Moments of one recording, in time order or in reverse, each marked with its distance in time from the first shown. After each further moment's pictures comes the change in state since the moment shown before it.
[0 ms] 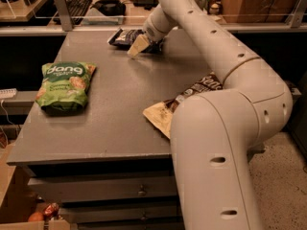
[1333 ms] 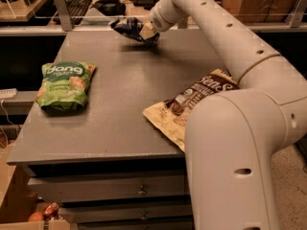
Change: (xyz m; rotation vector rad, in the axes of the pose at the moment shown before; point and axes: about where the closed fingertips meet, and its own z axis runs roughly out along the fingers) arm -0.019 -0.016 -0.044 0.068 -0.081 -0.051
